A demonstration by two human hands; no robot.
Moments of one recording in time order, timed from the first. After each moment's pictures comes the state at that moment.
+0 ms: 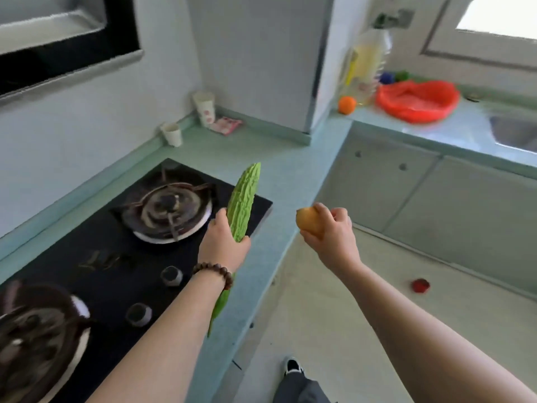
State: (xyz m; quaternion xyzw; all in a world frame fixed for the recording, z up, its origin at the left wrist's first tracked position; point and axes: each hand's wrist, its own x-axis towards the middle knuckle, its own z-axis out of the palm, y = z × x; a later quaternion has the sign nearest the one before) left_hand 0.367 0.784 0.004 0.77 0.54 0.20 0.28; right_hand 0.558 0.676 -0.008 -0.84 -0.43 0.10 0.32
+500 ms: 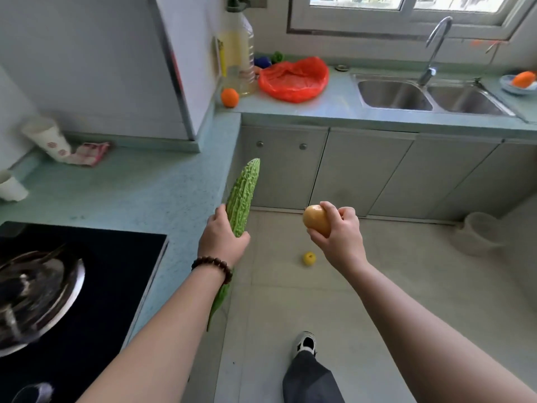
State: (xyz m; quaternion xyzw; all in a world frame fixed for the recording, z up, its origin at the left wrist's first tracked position) left_hand 0.585 0.749 -0.006 0.86 0.38 0.12 0.31; right_hand 0.718 0.562 -0.024 -0.91 -0.23 0.03 0.33
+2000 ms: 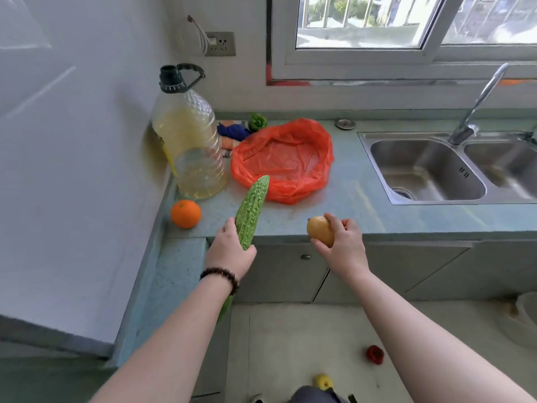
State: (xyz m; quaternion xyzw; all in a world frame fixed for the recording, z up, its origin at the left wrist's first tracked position) left_hand 1.111 1.043 -0.016 0.89 0.34 0.07 0.30; right_hand 1.228 0.846 -0.032 -0.93 -0.16 0.04 0.33
